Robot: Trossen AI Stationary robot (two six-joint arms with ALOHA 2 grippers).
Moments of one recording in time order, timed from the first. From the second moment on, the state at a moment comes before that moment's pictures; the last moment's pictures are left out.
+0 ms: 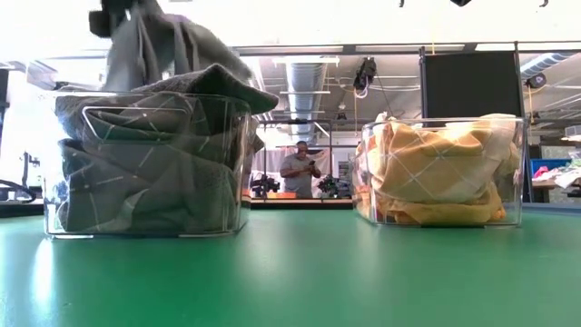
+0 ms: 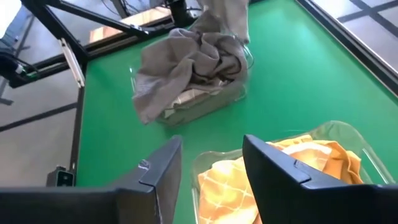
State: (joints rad) left arm 0.22 0.79 1.10 -0.86 -0.06 -0.66; right arm 0.19 1.06 1.27 -0.84 0.18 0.43
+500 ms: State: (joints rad) left arm -0.36 0.84 1.07 -0.17 -0.49 -0.43; right arm 0.19 1.07 1.27 -0.82 0.24 0.47
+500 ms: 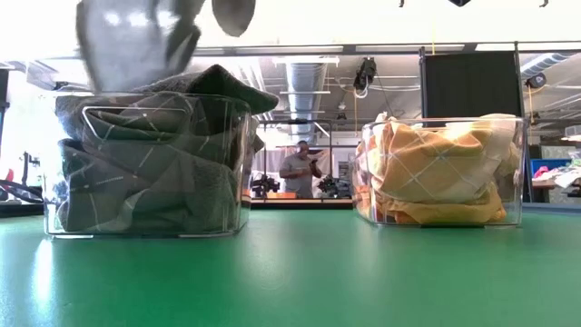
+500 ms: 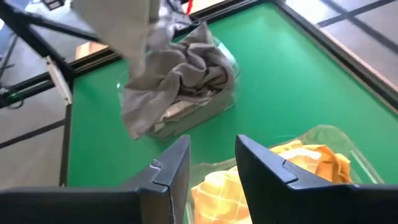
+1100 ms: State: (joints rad) left arm -0.37 0.98 1.07 -0.21 -0.49 -0.47; right arm 0.19 1.10 1.27 -0.72 0.27 0.51
